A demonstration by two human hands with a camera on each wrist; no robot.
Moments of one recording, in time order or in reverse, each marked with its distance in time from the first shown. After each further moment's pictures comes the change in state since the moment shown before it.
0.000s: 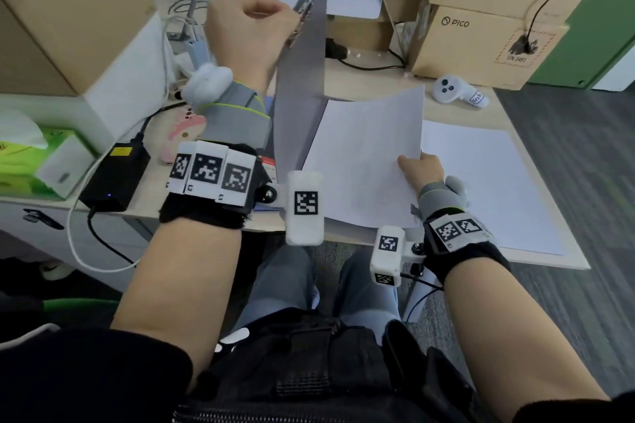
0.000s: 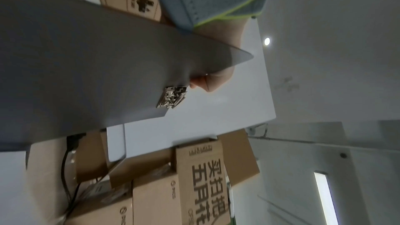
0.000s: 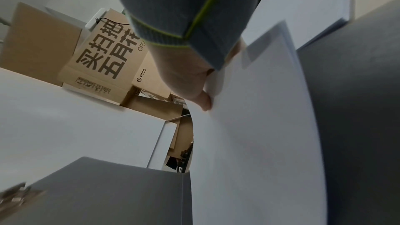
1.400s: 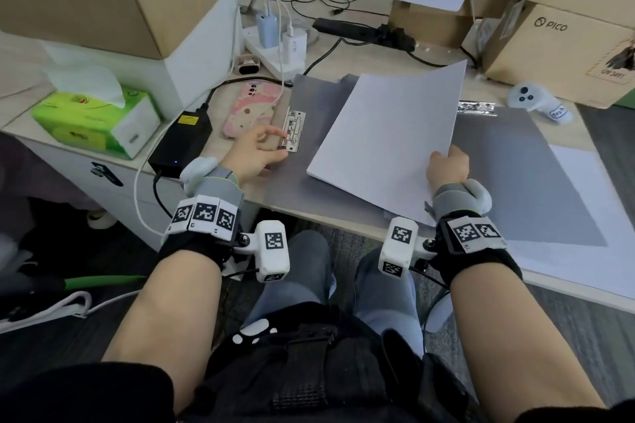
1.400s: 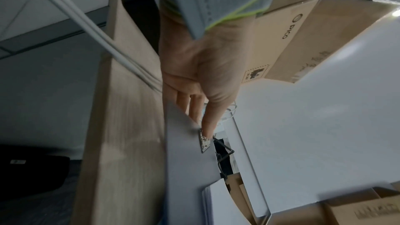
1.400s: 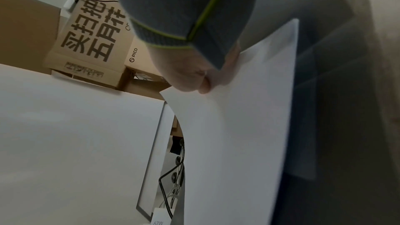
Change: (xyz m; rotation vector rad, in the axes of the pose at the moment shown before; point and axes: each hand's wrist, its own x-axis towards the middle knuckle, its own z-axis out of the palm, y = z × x) left_hand -0.024 -0.189 -0.110 0.097 -0.509 -0.437; right_hand 0.000 -0.025 0.071 0.110 0.096 -0.100
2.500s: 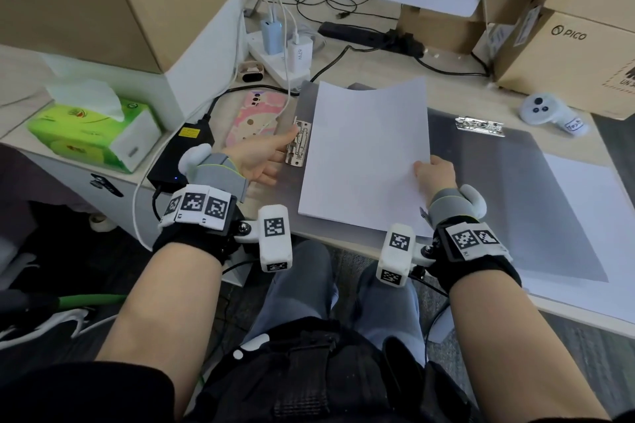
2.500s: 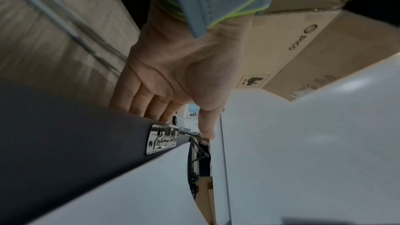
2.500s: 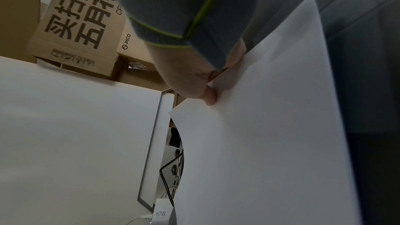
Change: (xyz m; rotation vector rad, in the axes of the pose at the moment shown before) left_hand 0.021 0.044 -0.005 0.023 -0.306 -0.449; right_hand 0.016 -0.006 0.029 -0.032 -0.232 0.027
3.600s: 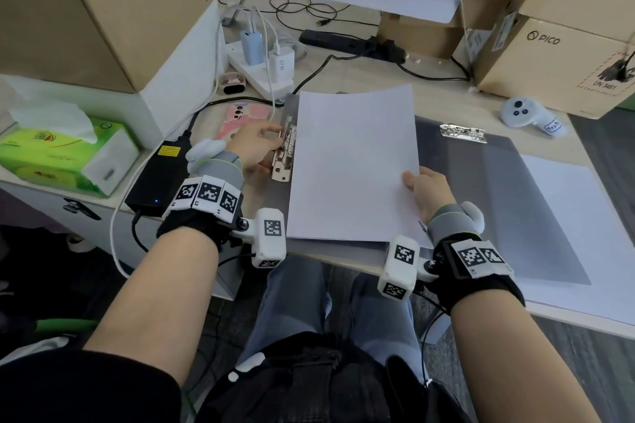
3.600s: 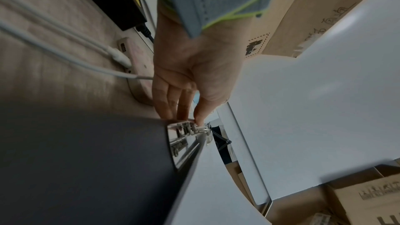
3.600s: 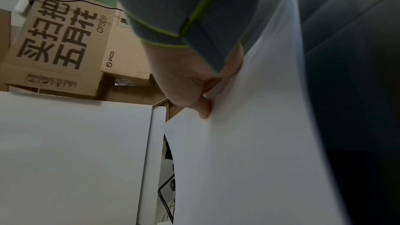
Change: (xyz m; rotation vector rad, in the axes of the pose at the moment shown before) left_hand 0.052 0.013 -0.010 0.109 0.354 0.291; right_hand -0.002 0.006 -0.009 0.185 -0.103 0.077
